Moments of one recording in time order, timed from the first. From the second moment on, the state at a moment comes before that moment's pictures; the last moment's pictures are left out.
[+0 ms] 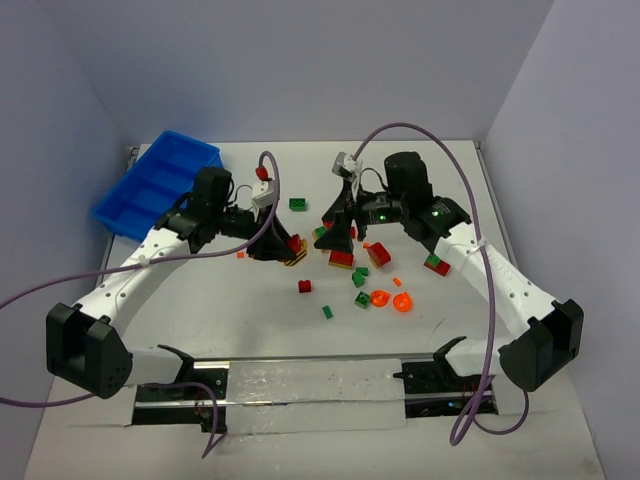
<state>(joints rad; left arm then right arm) -0.45 1.32 1.11 -0.45 1.11 0.26 0.51 1.28 1.22 -0.41 -0.85 -0.08</state>
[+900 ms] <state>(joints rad) -0.46 1.31 1.08 -0.33 1.16 0.11 0.59 1.42 1.31 -0.49 -0.99 -0.08</state>
